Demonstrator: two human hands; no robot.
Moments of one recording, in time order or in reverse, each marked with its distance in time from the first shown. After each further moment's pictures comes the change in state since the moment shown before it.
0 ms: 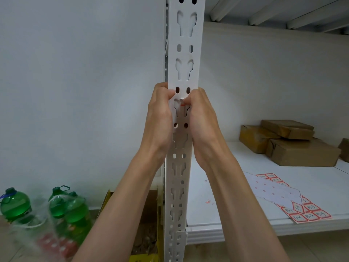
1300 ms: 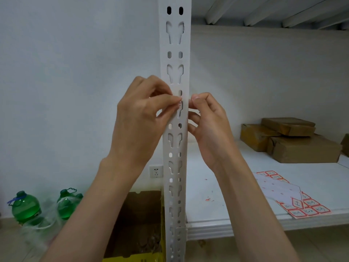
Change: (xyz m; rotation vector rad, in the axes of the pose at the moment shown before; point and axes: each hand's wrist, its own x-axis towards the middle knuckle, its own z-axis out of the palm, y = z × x) left_hand -0.018 0.027 -0.026 1.159 0.132 0.926; right_hand -0.005 0.005 -0.032 0.173 -0.034 -0.112
